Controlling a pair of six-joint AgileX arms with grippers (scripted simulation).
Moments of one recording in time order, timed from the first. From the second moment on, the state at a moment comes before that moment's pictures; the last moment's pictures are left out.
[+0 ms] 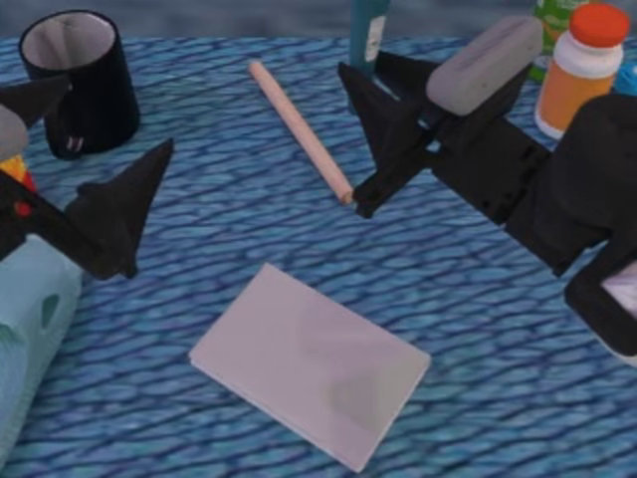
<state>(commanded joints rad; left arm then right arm) -0.21 0.79 0.47 0.27 0.45 0.07 0.63 1.61 0.72 1.03 -0.15 0.04</state>
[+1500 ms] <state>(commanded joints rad) -0.52 1.55 1.00 0.51 0.53 0.10 0.63 1.61 0.72 1.03 -0.15 0.04</state>
